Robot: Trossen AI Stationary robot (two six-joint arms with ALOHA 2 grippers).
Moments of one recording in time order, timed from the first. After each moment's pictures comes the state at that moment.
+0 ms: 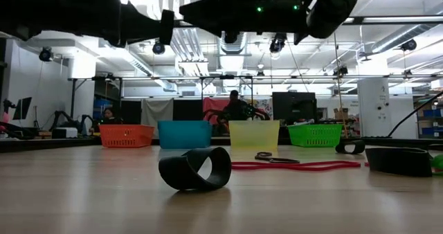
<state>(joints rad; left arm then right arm) -0.30 1.22 0.32 0.91 -0.67 0.22 -0.03 1.81 0.99 0.92 -0.03 -0.18</state>
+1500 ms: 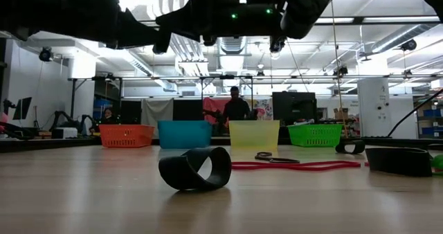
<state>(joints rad) -0.26 1.15 0.32 0.77 -0.64 0.24 -0.06 1.94 1.19 0.79 -0.07 -0.25</state>
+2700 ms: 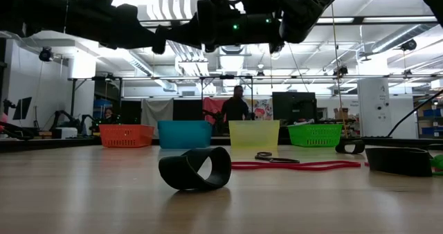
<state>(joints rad) -0.26 1.15 0.32 0.82 -0.91 0.28 -0.13 1.94 1.19 0.73 -0.18 -0.28</state>
